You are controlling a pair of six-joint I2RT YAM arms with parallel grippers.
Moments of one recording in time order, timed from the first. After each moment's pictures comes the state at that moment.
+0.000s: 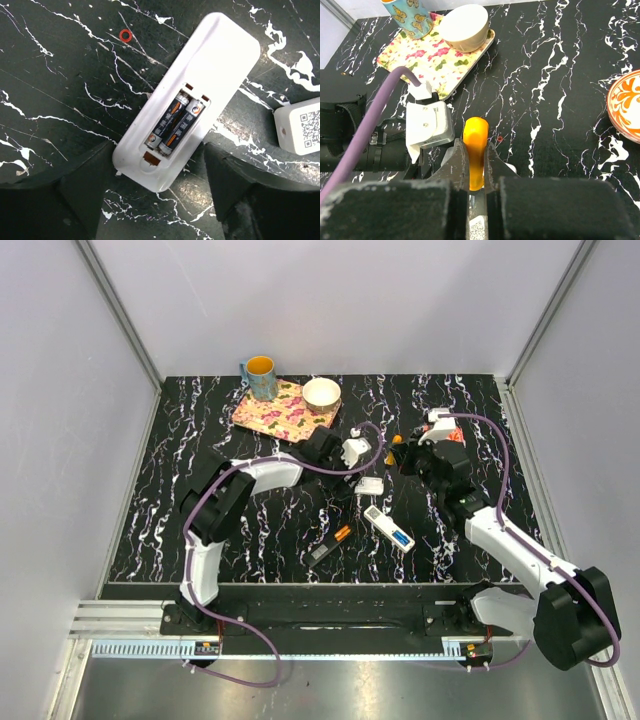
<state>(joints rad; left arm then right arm) -0.67 2.04 1.31 -0.10 0.32 0.24 0.42 1.13 0.69 0.24 0.06 0.33</state>
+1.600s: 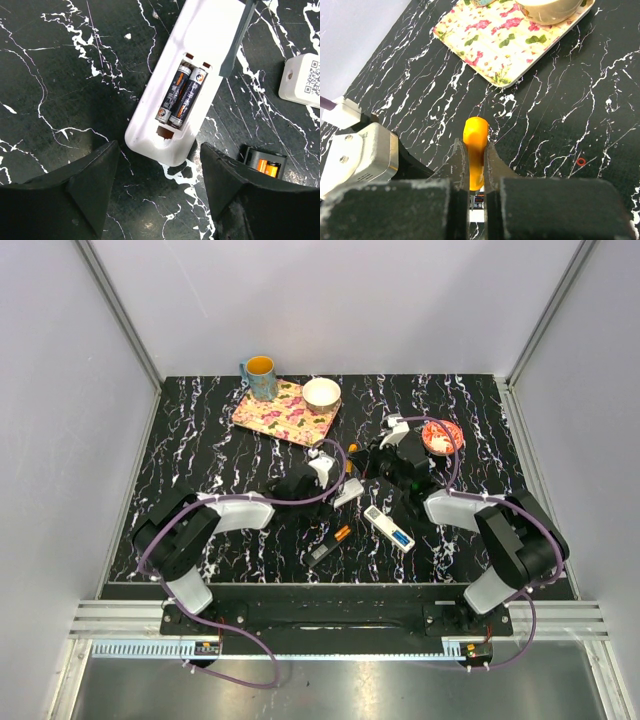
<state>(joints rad) -0.74 1.68 0.79 0.14 0.00 -0.22 0.51 1.58 0.69 0.72 -0.16 0.43</state>
